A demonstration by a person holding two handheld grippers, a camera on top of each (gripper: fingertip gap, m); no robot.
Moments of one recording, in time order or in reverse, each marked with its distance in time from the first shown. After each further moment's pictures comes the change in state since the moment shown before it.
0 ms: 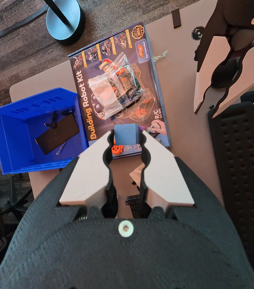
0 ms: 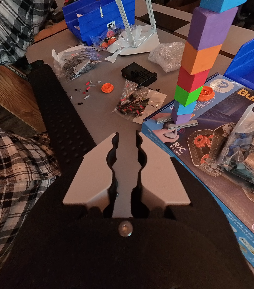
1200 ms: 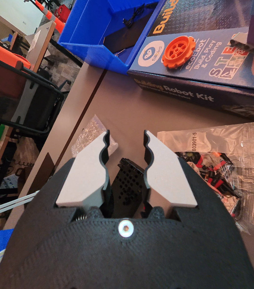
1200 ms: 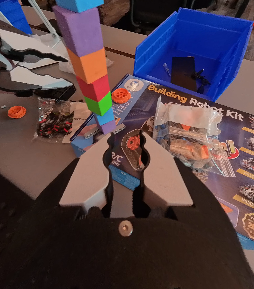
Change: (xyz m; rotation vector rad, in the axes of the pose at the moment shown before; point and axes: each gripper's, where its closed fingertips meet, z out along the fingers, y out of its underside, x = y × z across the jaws) left arm -0.003 0.205 0.054 -0.057 -0.772 -0.415; right arm 0.105 -0.002 0.009 0.037 0.492 0.117
